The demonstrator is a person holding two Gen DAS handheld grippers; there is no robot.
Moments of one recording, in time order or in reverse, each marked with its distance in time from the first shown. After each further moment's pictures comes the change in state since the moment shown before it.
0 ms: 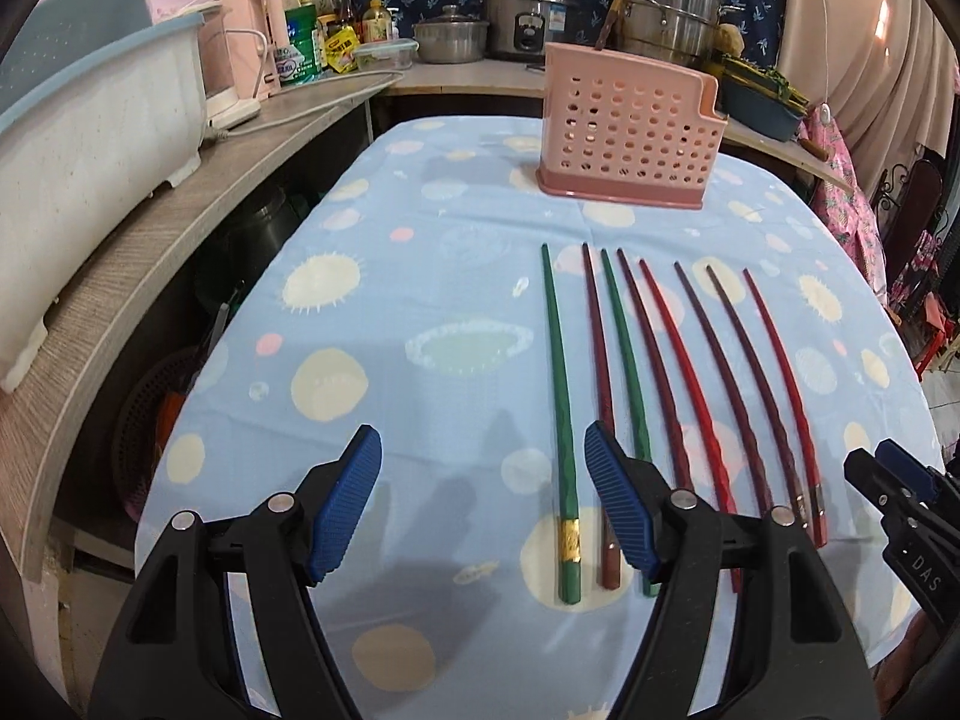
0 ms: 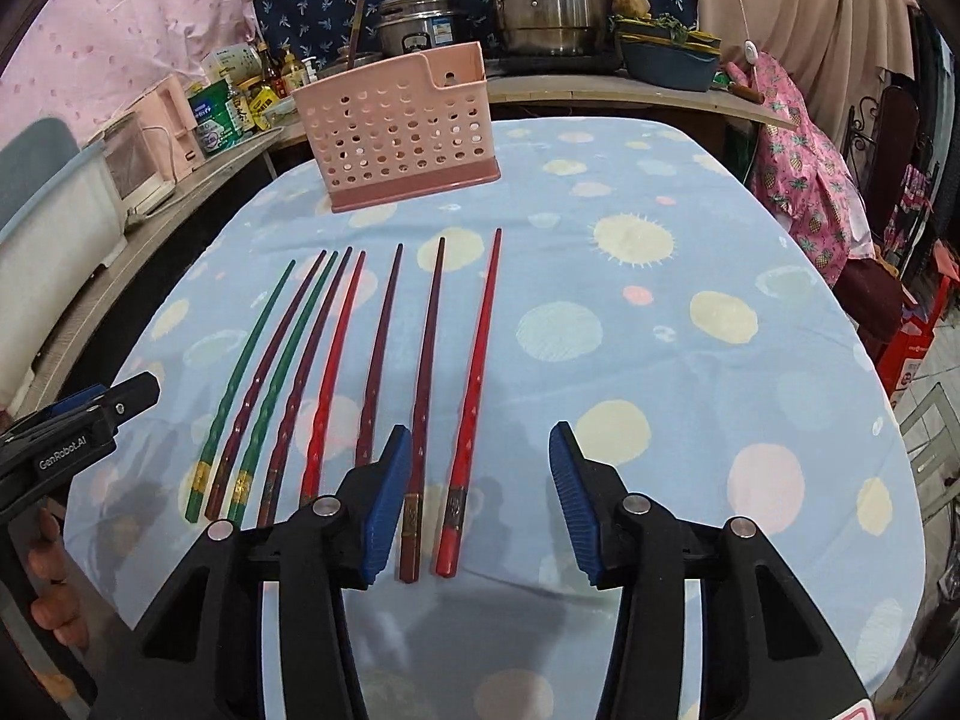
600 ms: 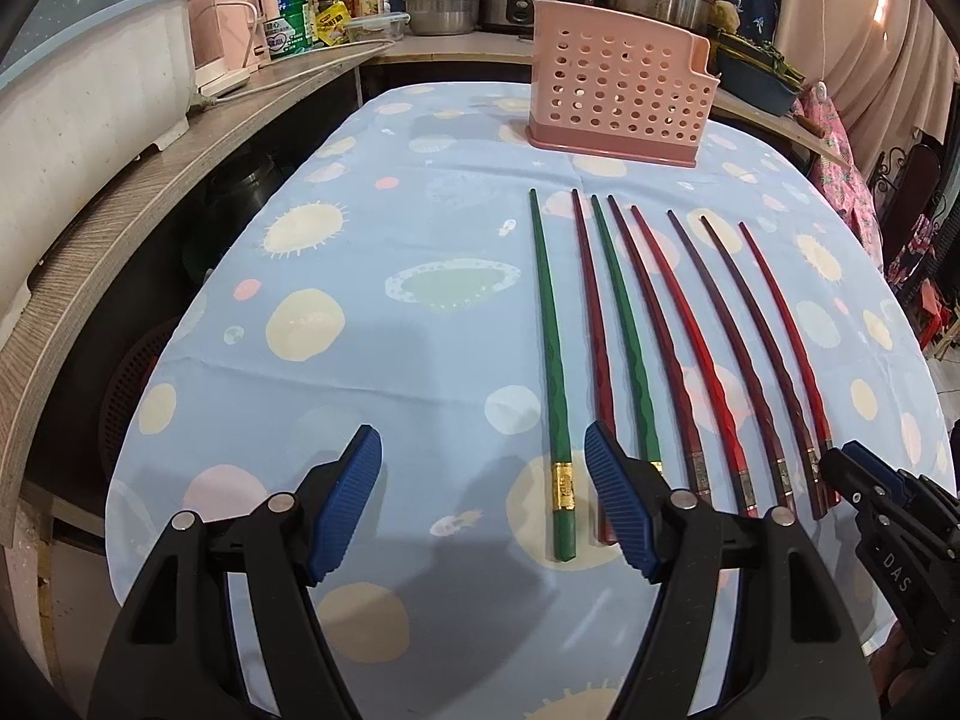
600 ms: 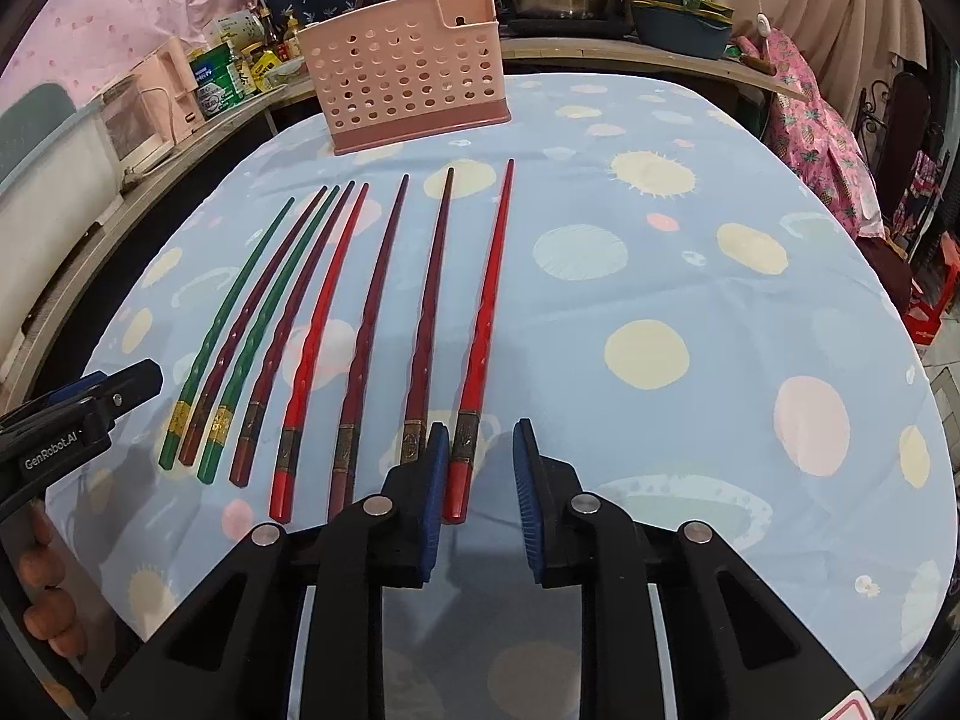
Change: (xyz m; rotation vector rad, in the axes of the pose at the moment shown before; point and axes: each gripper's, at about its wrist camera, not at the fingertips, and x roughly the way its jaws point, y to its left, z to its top) left arm 0.010 -0.006 -0.022 0.003 0.050 -0.021; right arm 0.017 0.005 -0.022 -0.010 0.056 0.006
